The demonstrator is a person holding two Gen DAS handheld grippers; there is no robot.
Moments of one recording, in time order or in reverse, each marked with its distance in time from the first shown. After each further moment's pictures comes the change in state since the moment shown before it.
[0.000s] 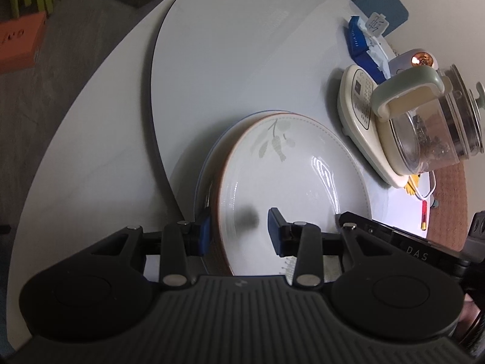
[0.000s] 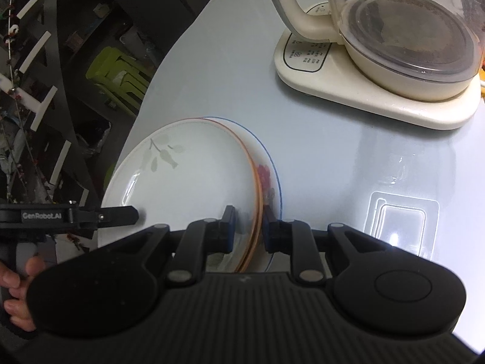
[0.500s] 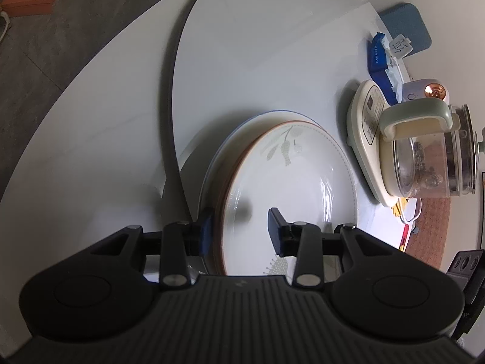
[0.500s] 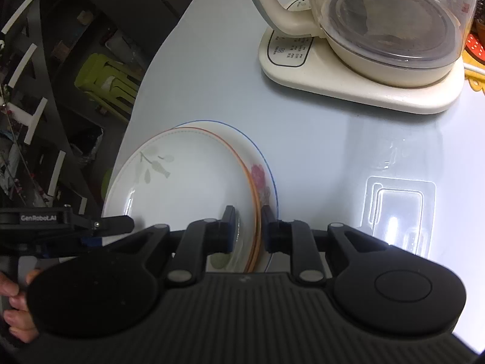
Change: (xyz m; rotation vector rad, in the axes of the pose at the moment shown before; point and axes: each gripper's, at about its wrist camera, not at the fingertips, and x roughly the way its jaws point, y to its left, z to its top) left arm -0.006 0.013 0.001 -0.190 0.048 -0.030; right arm -0.006 -0.003 0.003 0.072 0.024 -0.024
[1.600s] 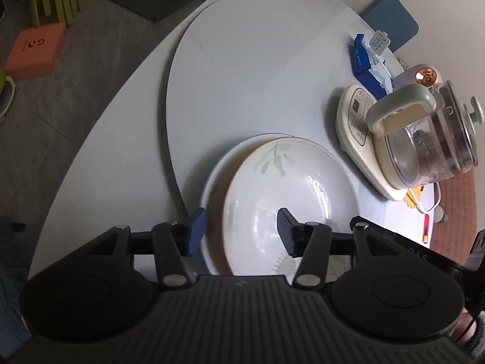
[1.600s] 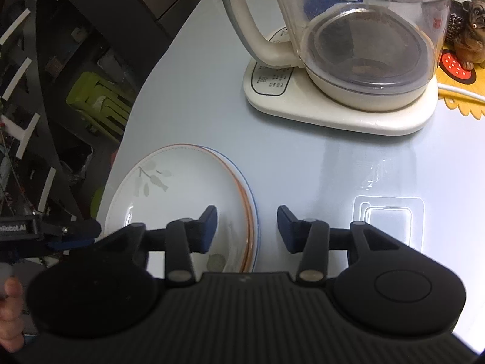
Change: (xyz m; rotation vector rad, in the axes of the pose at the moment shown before) left arm -0.036 -0.036 -0.016 0.197 -0.137 0.106; right arm -0.014 -0.005 0.001 -0.003 -0.095 -0.053
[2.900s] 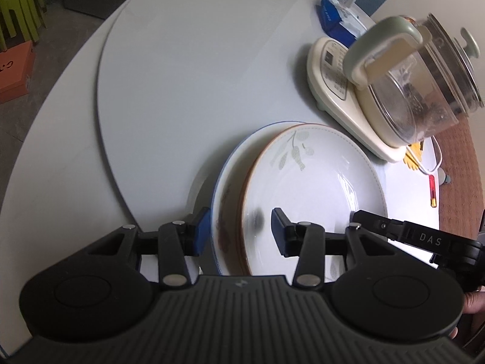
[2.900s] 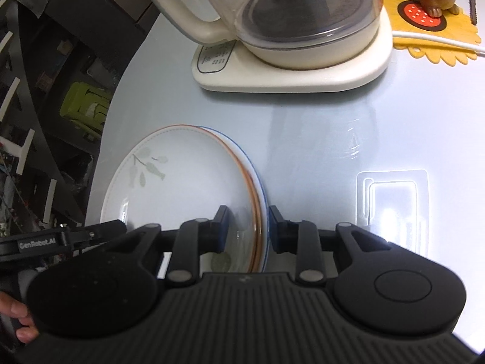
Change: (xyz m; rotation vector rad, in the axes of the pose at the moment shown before) left arm 0.060 -0.049 -0.025 0.150 0.047 -0.030; right arm -0.007 -0.056 -0.020 0.117 0.036 0.024
